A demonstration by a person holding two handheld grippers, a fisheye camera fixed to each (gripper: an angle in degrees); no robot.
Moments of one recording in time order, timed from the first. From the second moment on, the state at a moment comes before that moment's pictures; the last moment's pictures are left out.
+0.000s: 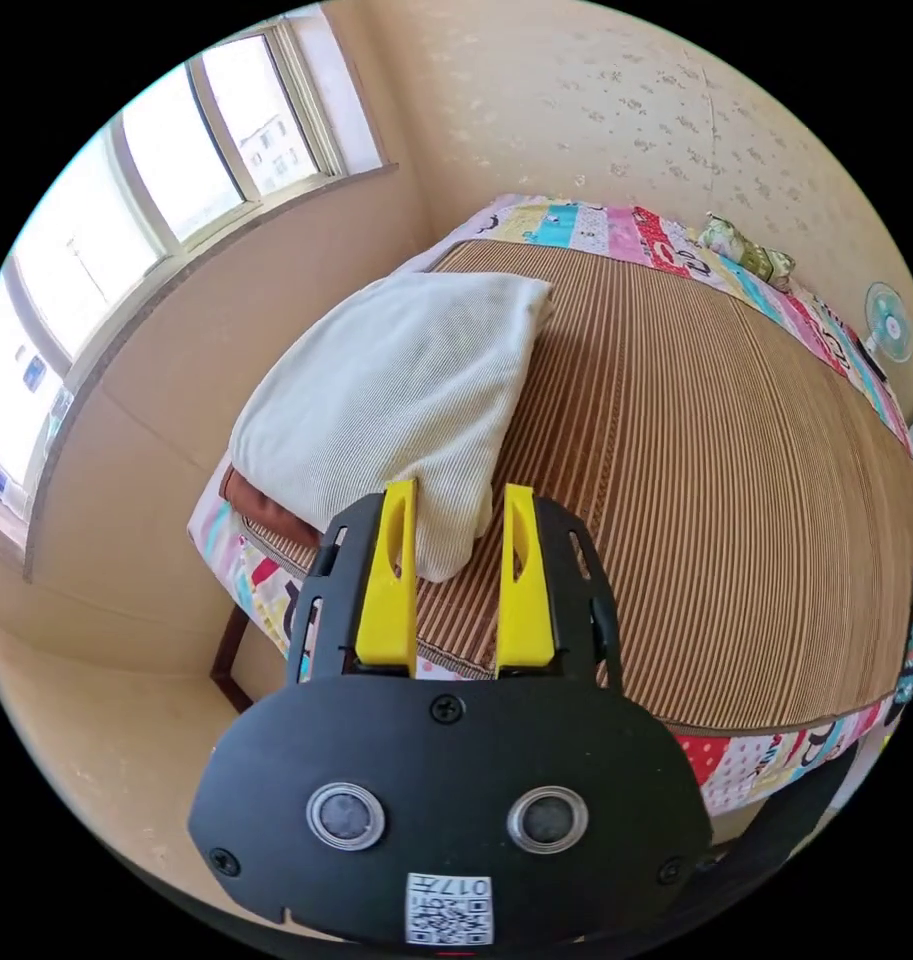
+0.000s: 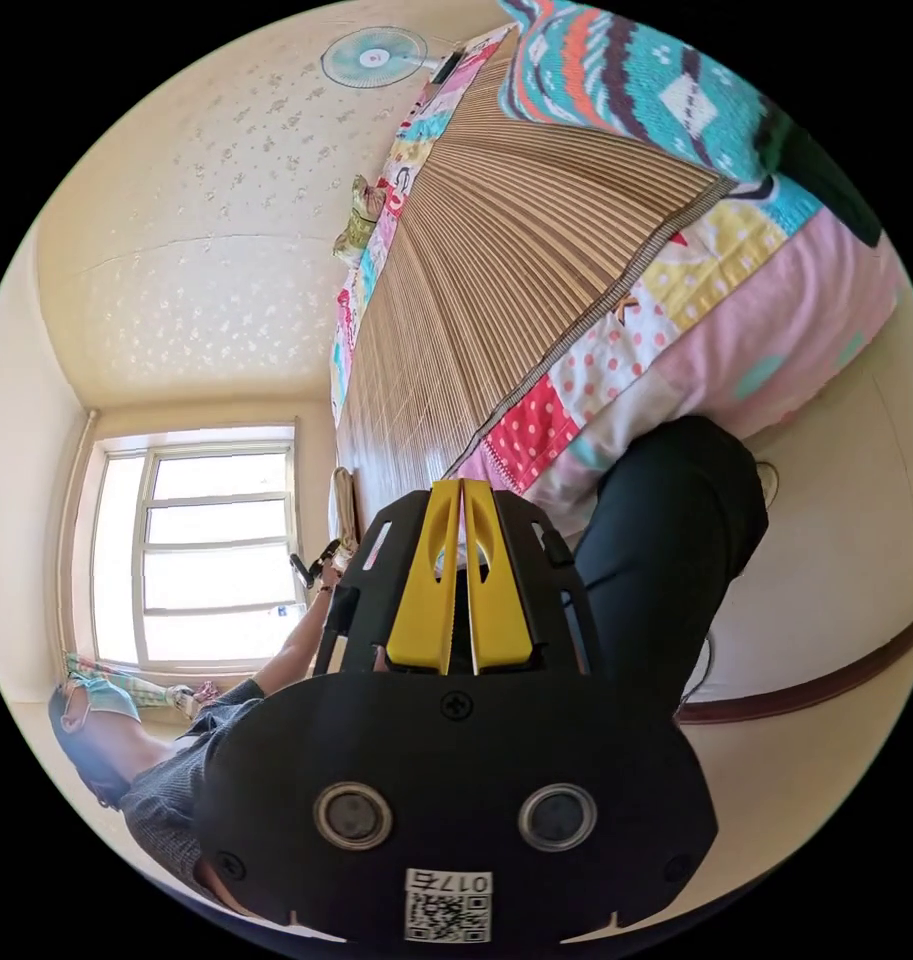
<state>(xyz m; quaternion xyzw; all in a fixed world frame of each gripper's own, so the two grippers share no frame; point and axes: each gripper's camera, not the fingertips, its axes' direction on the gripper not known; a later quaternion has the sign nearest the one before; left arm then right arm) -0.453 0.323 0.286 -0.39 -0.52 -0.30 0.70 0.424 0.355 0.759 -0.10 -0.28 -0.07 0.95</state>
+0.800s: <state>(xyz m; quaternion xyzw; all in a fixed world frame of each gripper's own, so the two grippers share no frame) -0.341 0.448 0.193 -0.16 -0.22 -0.51 0.82 0.336 0.317 0.829 -0.25 -0.36 -0.18 0.88</state>
